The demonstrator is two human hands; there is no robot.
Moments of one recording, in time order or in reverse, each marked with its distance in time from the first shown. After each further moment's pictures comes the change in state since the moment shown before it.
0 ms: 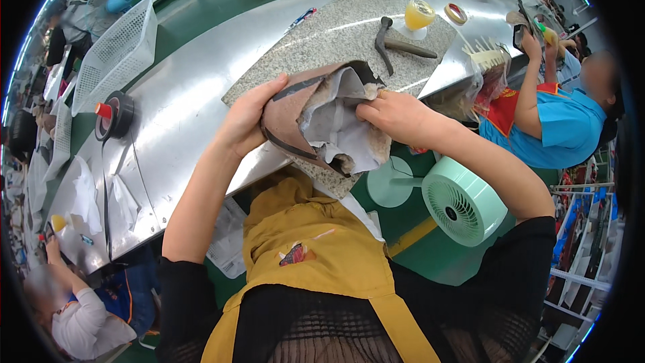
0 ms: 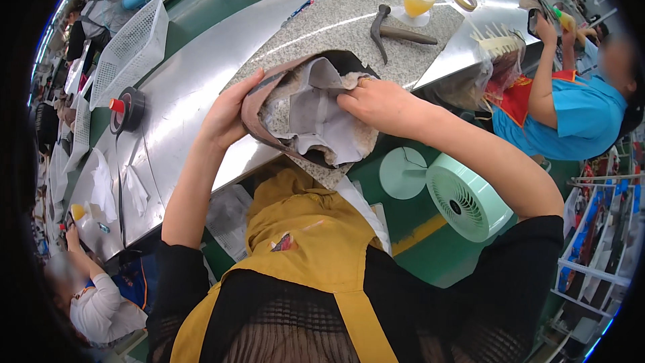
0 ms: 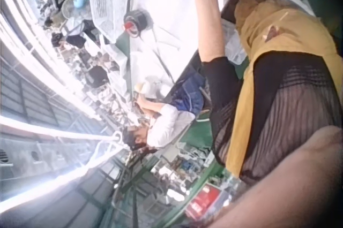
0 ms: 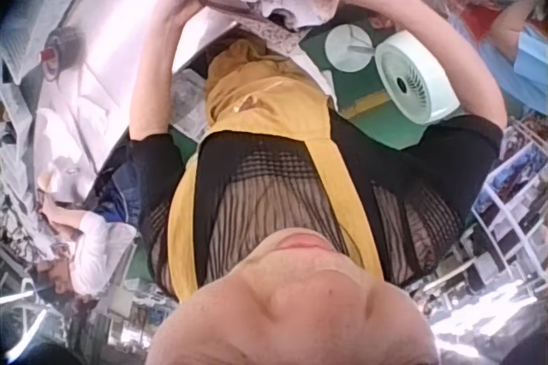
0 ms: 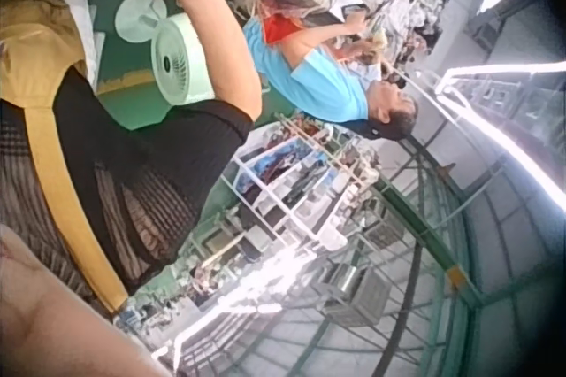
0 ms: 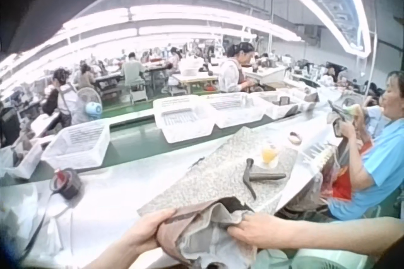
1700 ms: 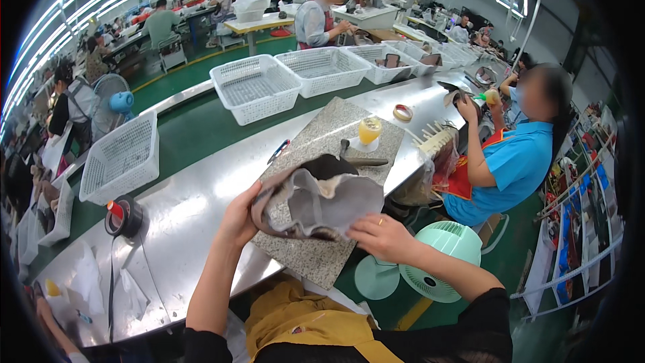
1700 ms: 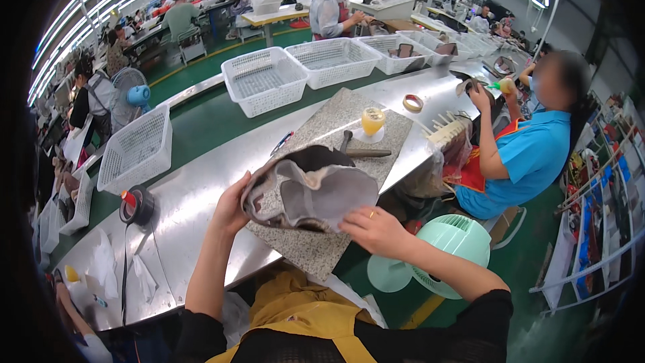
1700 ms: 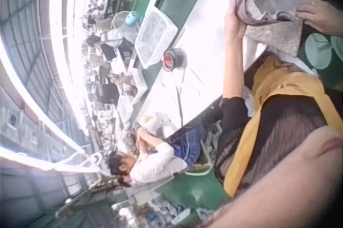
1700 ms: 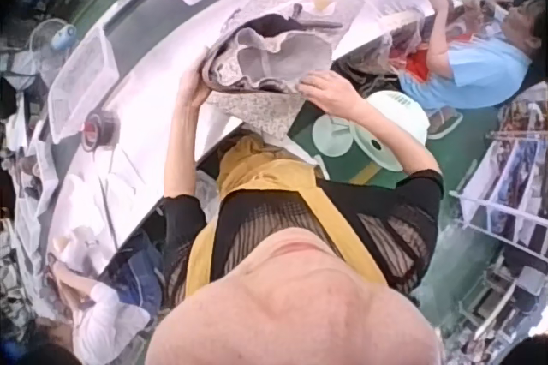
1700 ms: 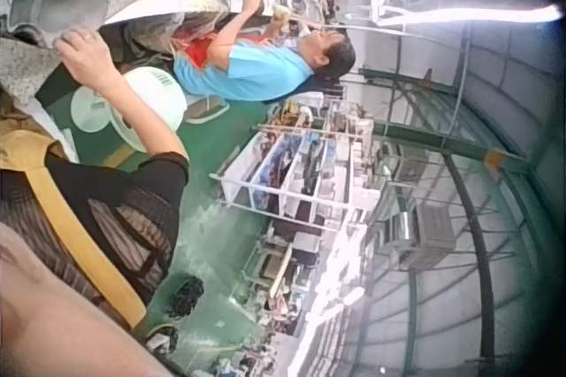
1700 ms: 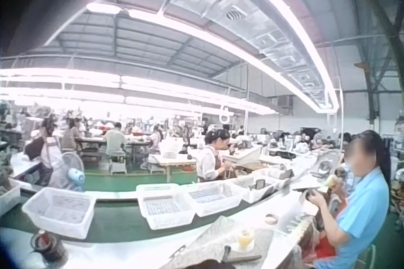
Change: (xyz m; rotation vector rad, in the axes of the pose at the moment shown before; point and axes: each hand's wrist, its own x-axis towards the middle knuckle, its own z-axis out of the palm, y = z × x) left_hand 0.003 0.035 0.017 -0.033 -0.091 0.179; right_hand -0.057 -0.050 -0.014 -0.049 0.522 0.166
